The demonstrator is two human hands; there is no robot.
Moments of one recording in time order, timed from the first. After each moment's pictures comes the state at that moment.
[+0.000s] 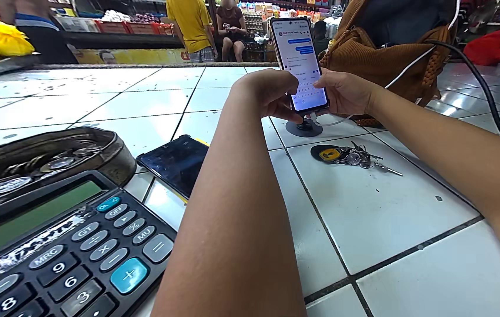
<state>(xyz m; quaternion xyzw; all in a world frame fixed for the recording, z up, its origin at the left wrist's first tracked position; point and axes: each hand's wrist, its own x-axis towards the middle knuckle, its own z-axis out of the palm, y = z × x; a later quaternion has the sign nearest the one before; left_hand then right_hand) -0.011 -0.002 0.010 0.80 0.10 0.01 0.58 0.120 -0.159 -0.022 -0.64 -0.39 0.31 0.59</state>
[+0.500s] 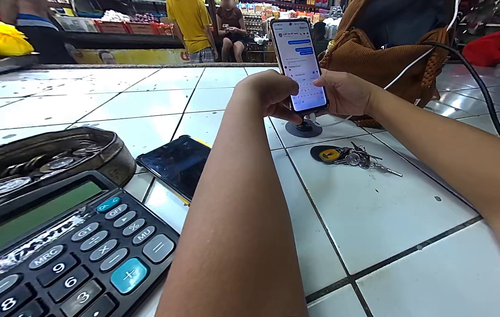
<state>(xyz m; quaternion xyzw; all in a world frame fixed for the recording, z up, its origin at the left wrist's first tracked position) -0.008 -0.003 0.007 0.81 0.11 0.03 0.57 0.121 -0.159 -0.022 -0.64 -0.38 0.31 0.59</state>
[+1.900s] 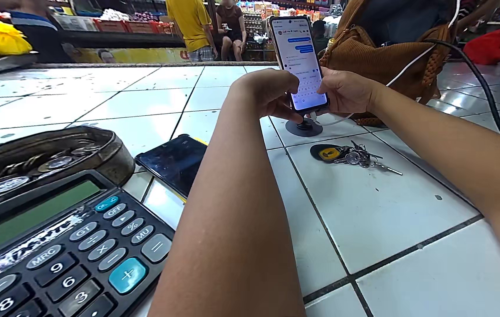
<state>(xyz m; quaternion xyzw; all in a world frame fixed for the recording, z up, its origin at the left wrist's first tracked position) -0.011 -0.002 0.010 0.81 0.10 0.01 0.57 0.124 -0.162 -0.021 -0.63 -0.41 0.32 0.58</state>
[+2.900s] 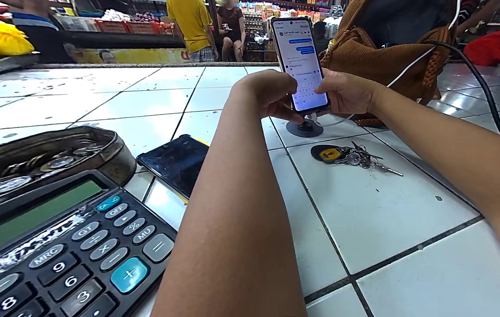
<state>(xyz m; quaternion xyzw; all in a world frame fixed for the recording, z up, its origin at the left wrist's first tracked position) -0.011 -0.002 0.009 0.80 0.10 0.01 0.59 0.125 -0.162 -0.022 -0.63 -0.42 0.32 0.57</state>
